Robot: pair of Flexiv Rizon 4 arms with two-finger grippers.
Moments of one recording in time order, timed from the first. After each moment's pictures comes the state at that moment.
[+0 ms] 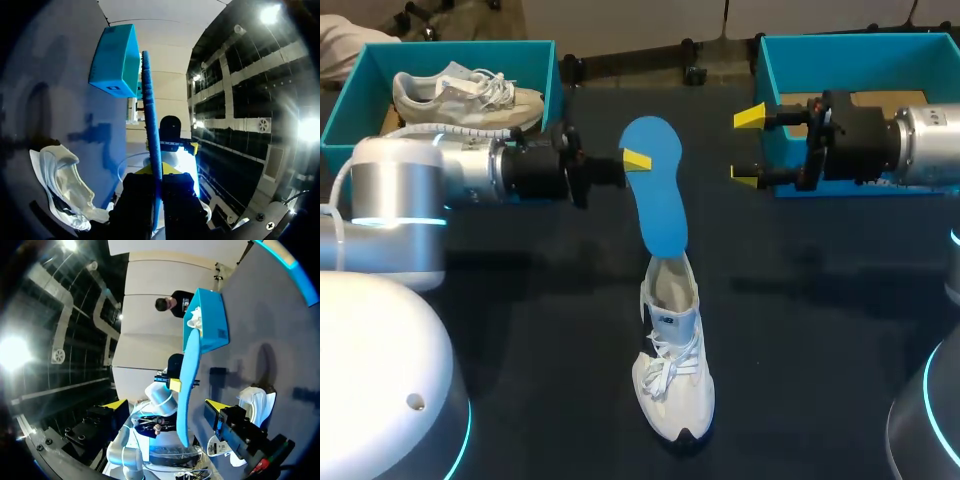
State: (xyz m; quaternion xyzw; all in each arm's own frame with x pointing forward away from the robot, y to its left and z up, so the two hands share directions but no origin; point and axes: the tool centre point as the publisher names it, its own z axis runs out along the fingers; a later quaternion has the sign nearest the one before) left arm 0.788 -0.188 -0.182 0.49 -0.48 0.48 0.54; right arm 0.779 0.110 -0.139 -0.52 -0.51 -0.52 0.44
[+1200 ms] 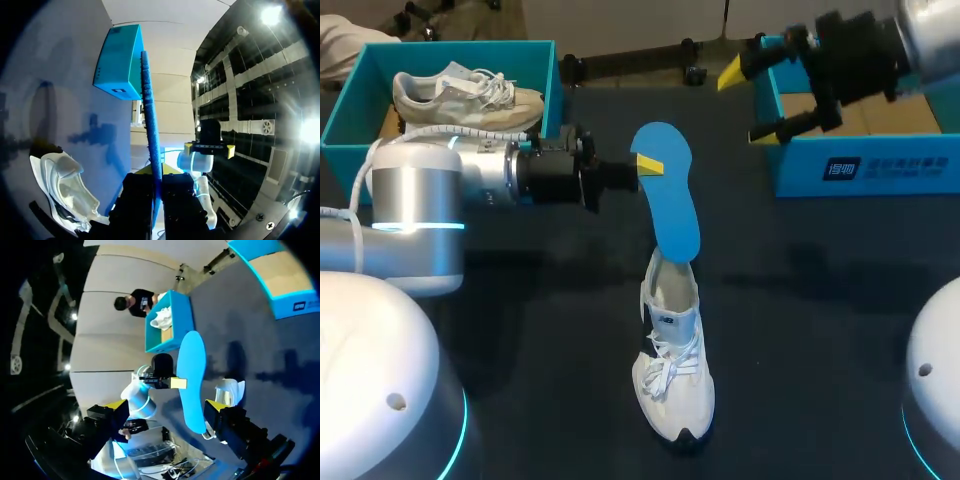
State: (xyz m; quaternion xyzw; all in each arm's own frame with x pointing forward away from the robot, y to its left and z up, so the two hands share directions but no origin) left arm 0.795 -0.204 -0.197 0.50 -0.49 0.48 0.53; right arm 0.790 0.113 -0.084 -0.65 -0.59 -0.36 0.32
